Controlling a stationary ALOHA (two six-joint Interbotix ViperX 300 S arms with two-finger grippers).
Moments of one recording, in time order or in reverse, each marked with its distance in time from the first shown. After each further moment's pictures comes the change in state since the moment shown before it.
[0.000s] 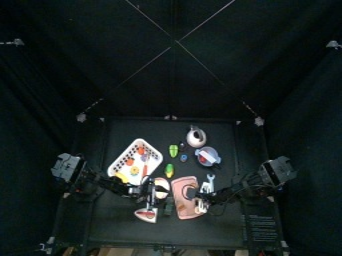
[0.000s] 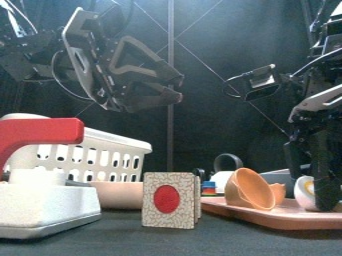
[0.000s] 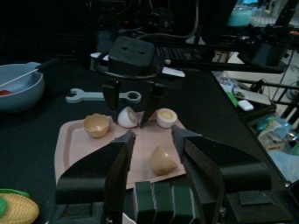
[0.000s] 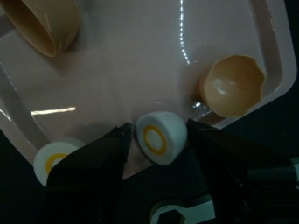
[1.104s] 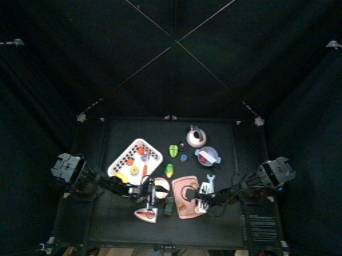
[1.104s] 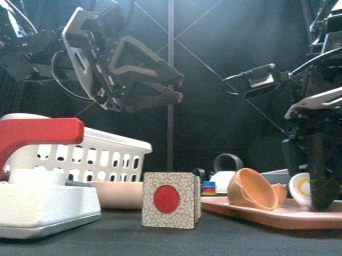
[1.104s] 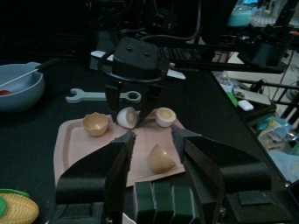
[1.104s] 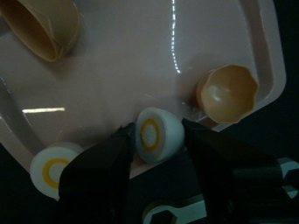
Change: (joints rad) left arm 0.000 0.000 0.002 0.000 -0.002 0.000; right arm 0.002 0.014 -0.032 -0.040 0.069 -0.005
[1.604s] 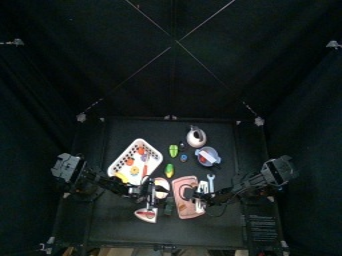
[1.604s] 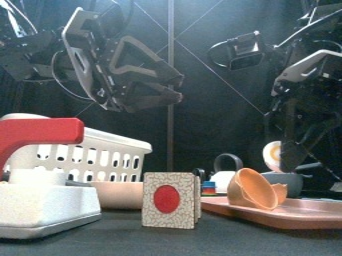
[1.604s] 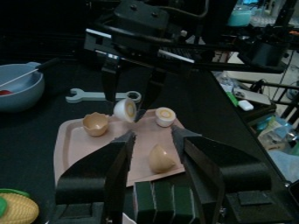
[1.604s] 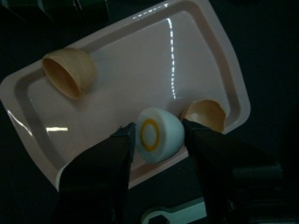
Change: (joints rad) left arm 0.000 0.000 0.000 0.000 0.002 0.000; right arm 0.008 -0.063 -0.063 -0.055 0.055 0.009
